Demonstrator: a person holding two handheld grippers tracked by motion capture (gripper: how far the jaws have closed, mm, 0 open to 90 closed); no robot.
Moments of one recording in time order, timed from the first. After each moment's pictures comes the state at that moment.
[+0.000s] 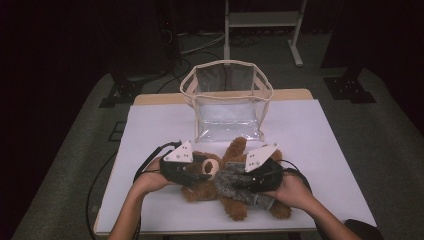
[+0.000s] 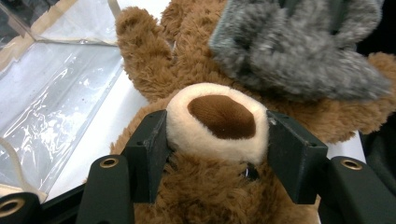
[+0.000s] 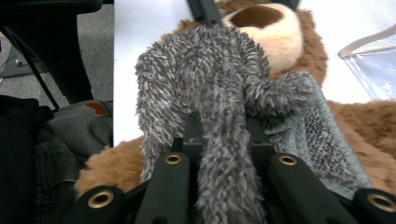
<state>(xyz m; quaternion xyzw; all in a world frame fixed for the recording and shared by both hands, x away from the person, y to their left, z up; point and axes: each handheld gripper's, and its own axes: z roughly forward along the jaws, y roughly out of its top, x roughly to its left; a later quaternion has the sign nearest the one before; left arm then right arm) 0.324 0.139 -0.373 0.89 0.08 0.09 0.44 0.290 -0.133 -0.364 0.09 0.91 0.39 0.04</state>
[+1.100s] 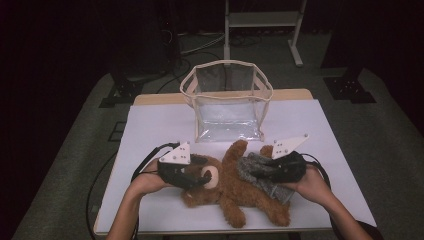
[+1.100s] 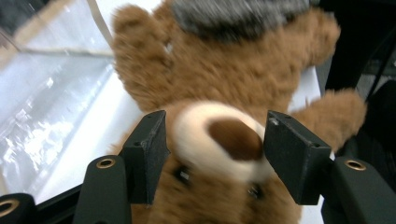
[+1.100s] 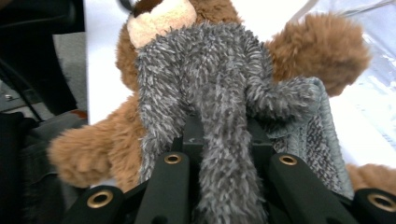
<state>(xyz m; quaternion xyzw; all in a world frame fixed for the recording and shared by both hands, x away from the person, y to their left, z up) 0.314 0.144 -0.357 0.88 0.06 0.08 0.46 0.306 -0.195 -0.368 0.17 0.89 0.43 0.04</state>
